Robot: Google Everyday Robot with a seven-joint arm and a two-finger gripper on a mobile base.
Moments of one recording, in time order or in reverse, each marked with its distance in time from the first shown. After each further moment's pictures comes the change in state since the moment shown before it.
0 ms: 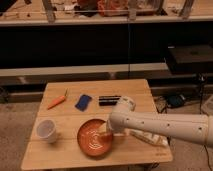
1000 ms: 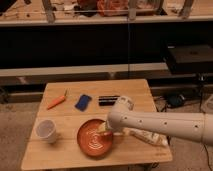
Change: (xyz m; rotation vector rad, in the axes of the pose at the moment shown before) arm 0.004 -0.003 0.006 -0.008 -0.007 0.000
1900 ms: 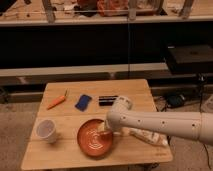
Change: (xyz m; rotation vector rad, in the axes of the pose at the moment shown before) arm 0.004 -0.004 0.005 -0.003 0.004 -0.009
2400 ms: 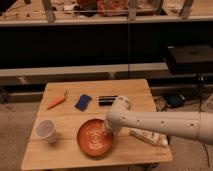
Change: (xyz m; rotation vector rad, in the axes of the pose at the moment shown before) arm 0.002 -0.001 0.003 0.000 0.009 -0.006
